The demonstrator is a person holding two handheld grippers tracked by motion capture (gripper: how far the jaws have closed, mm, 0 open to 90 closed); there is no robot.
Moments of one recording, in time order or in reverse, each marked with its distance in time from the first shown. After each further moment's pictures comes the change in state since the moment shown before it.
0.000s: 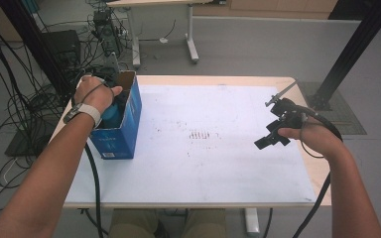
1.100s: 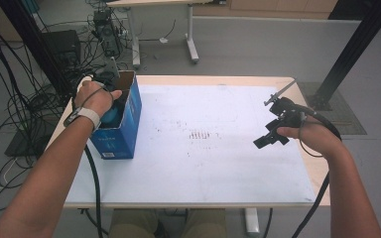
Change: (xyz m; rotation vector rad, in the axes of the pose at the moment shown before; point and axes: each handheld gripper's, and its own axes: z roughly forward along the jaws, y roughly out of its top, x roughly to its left) left arm 0.008 0.001 0.012 0.004 -0.016 -0.003; right arm 0.002 0.004 0.000 0.000 -0.002 -0.002
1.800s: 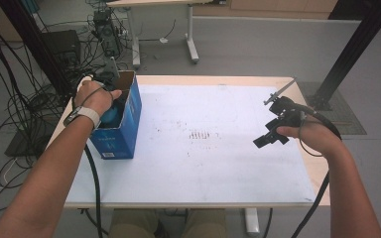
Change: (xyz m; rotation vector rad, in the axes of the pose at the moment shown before) left arm 0.002 0.003 0.000 0.009 -0.006 -0.001; right arm 0.001 0.002 -0.002 0.001 -0.005 -0.003
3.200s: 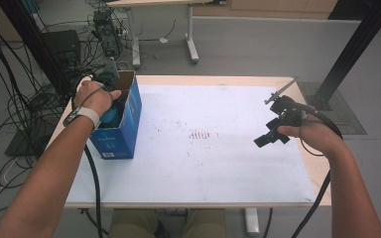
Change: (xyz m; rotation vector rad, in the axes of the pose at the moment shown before) left arm 0.001 0.000 0.000 0.007 0.000 -0.006; right arm 0.000 0.000 -0.002 -0.003 -0.002 0.000
